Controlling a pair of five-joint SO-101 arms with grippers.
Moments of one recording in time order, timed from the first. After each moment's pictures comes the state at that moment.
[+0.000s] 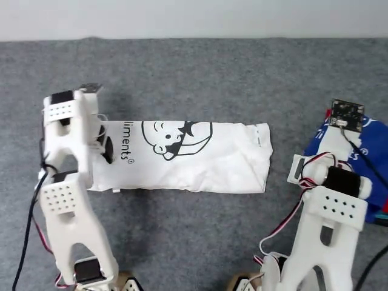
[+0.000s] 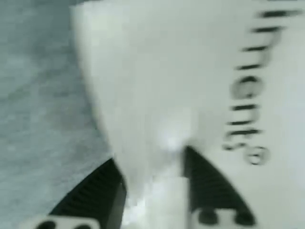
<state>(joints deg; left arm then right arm) -17.1 48.2 -28.5 93.7 -7.8 16.4 -40.4 40.9 70.0 1.7</state>
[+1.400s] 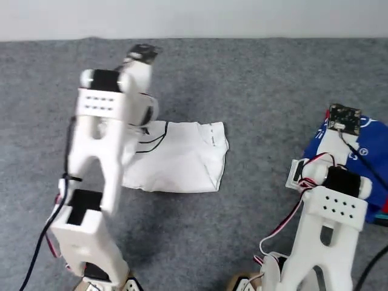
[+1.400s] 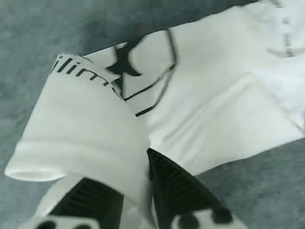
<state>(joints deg) 6.2 17.7 -22.8 99.2 -4.4 16.4 -40.4 40.9 74.3 1.7</state>
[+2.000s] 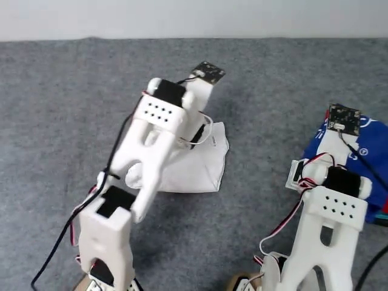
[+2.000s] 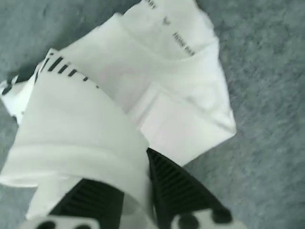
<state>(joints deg) 22.3 26.8 -28.8 99.2 1.9 16.4 -40.4 40.9 74.5 1.7</state>
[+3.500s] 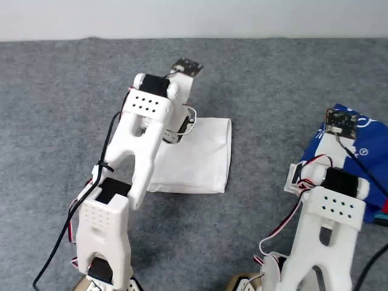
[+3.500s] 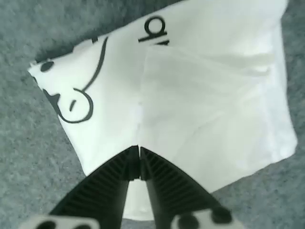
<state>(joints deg) 14.8 31.7 -28.9 97.8 1.8 16.4 -40.4 43.1 74.5 1.7</state>
